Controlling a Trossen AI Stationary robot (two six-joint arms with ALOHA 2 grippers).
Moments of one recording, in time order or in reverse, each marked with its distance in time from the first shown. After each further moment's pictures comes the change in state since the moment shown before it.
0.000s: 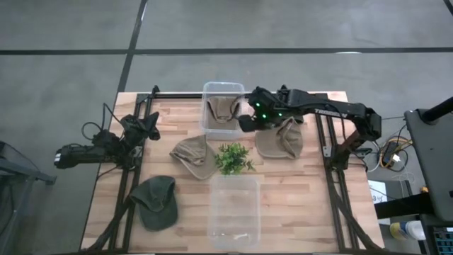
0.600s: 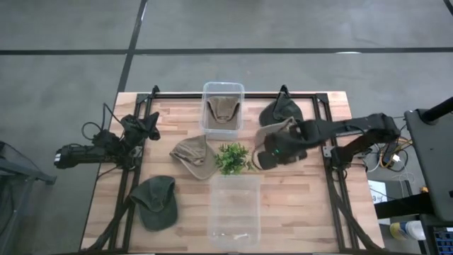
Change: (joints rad) left arm 0.000 0.000 0.000 -0.002 0.000 0.000; right arm 0.405 -0.171 -0.174 -0.182 0.081 0.408
